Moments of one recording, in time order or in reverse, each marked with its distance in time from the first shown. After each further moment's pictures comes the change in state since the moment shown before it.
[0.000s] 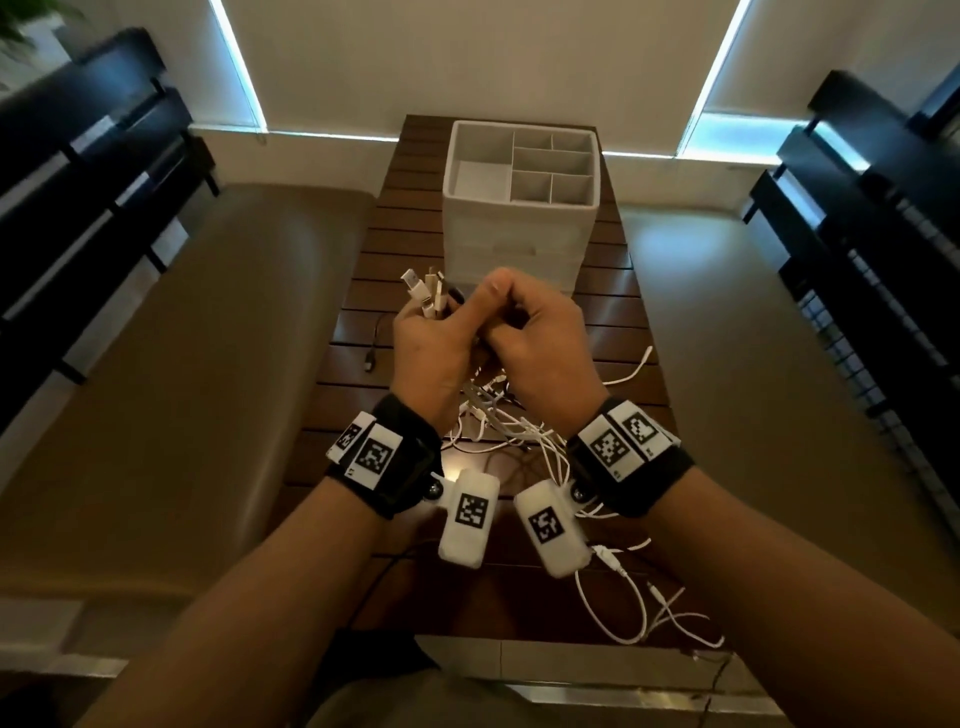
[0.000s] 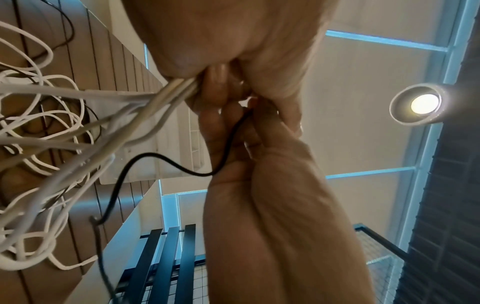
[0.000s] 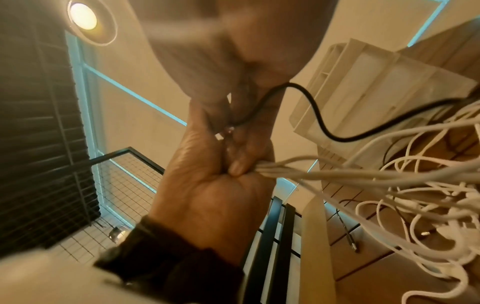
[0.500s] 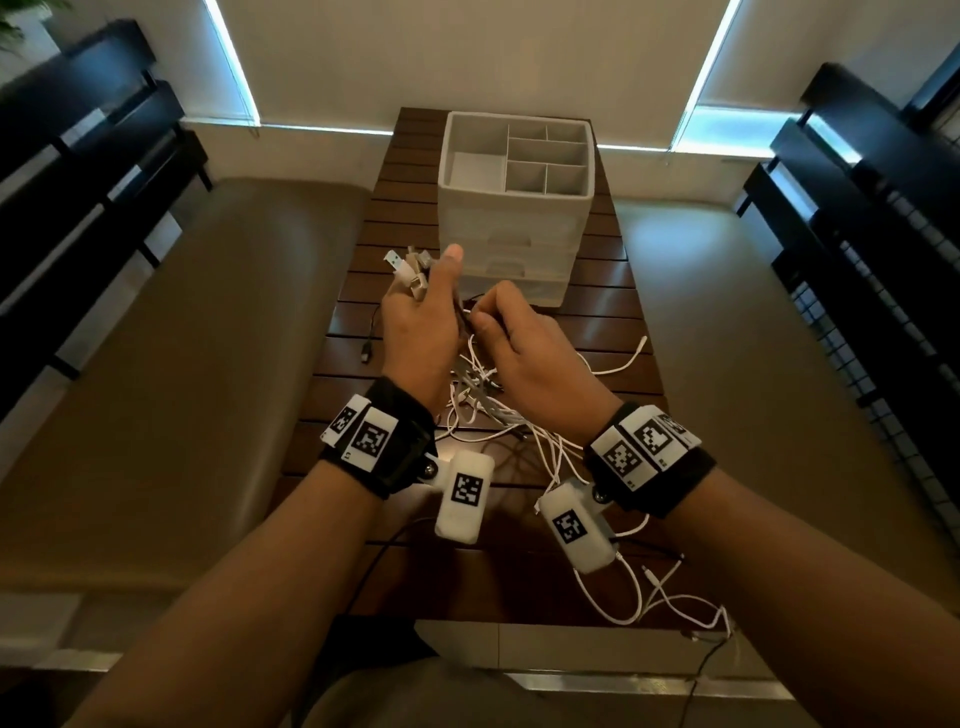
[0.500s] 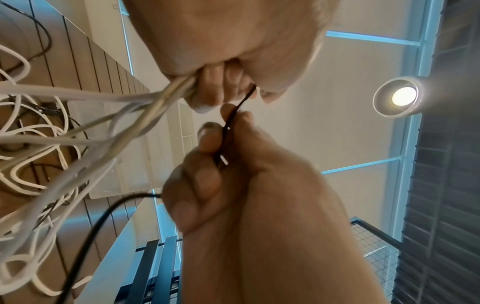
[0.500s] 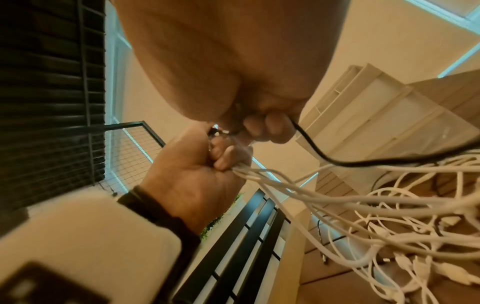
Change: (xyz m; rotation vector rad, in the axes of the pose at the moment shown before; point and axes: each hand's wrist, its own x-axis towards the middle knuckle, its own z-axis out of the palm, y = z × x) left_hand 0.005 0.008 0.000 0.115 0.109 0.036; right_hand -0.022 -0.006 -0.006 -0.164 -0.249 0.020
